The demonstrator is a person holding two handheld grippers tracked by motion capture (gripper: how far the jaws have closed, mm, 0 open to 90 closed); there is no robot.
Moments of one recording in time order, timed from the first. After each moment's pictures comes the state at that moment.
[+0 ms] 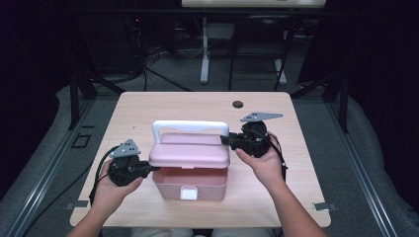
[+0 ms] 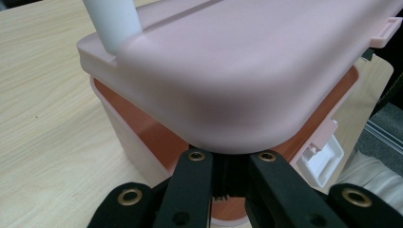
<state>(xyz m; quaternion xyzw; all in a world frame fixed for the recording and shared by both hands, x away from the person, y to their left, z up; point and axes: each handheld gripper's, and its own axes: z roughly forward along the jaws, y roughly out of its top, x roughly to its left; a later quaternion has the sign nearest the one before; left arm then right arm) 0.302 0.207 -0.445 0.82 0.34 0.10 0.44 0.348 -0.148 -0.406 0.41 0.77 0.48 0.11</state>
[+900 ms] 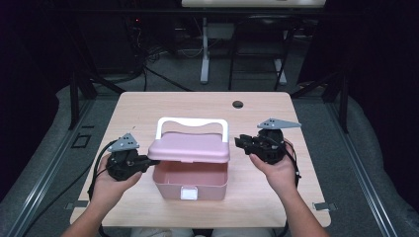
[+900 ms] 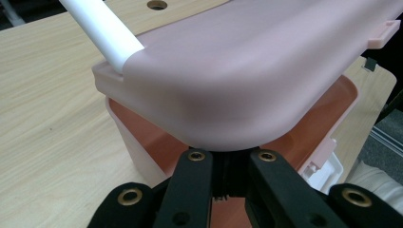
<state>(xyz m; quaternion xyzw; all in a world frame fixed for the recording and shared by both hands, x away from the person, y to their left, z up) 0.308 0.206 -0.428 0.82 0.34 0.11 0.45 0.330 -0.181 -0.413 0.43 0.75 0.49 0.15</state>
